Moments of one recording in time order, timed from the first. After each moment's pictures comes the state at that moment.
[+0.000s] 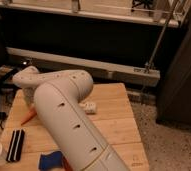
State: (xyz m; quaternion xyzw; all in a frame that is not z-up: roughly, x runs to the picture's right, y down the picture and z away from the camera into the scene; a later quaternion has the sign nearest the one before) arm -0.372 0.117 0.903 -0.32 0.21 0.64 0.67
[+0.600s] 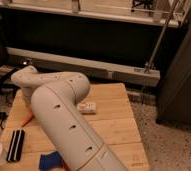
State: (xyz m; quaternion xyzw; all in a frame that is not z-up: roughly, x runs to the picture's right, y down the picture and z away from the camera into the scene) arm -0.381 0.122 0.905 -0.33 0.23 0.62 0.68
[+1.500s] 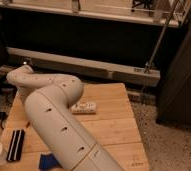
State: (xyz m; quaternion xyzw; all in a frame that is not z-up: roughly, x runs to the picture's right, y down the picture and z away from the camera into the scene) arm -0.401 0.109 0.905 -0.33 0.22 0.59 0.70
